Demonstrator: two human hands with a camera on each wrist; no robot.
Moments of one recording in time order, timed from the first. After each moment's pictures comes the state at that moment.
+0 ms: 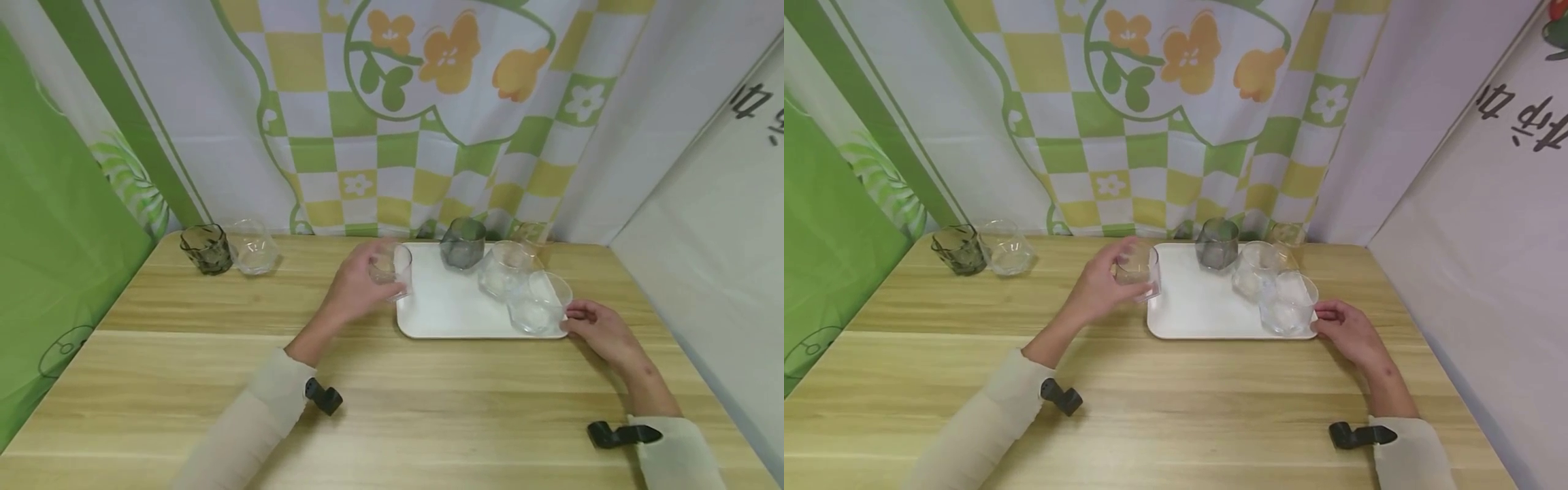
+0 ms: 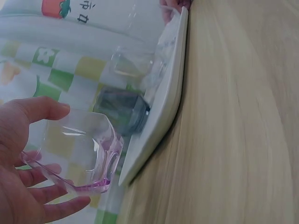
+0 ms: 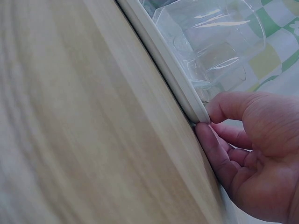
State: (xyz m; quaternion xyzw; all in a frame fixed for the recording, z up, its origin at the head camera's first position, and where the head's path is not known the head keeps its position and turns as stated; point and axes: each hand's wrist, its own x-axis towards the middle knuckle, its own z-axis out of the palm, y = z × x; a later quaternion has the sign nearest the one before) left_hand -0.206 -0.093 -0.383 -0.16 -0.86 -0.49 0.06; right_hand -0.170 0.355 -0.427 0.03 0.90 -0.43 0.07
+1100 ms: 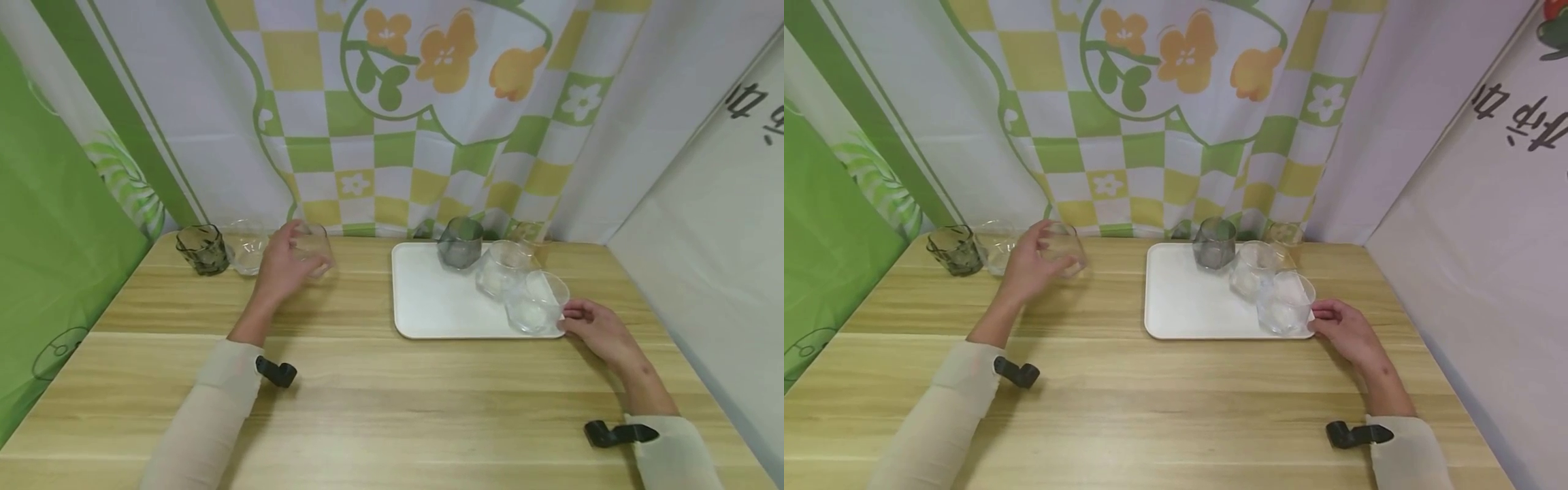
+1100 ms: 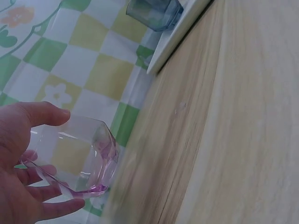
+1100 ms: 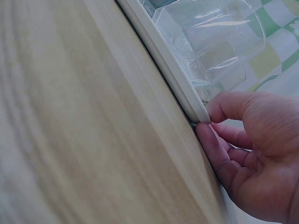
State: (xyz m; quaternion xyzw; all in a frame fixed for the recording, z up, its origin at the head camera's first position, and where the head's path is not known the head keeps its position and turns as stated) left_hand -0.240 -0.198 -0.391 -0.03 -0.87 -0.48 0.10; right_hand -0.170 0.355 -0.427 0.03 0.90 -0.43 0.07
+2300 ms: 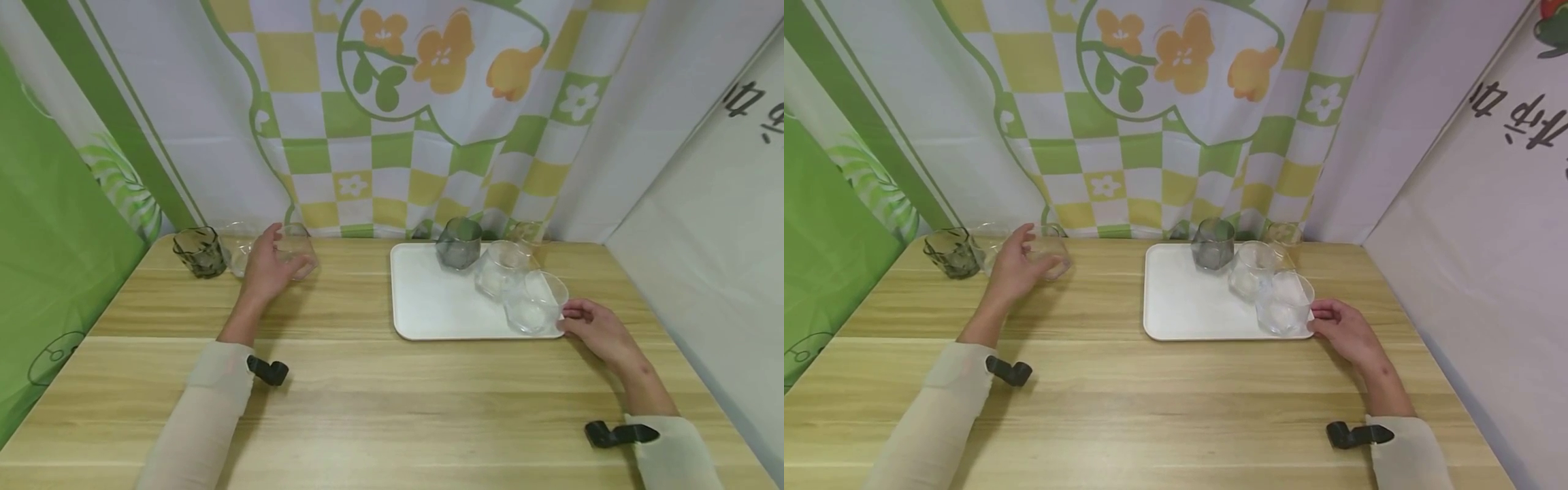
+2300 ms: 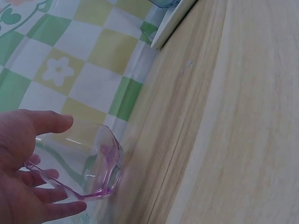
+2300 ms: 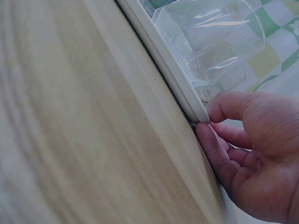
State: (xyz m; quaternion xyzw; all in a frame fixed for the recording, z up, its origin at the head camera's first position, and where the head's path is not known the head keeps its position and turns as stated) left_hand -0.247 -0.225 -0.401 -0.01 -0.88 -0.46 0.09; right_hand -0.170 0.354 -0.426 0.04 0.91 -0.41 0.06
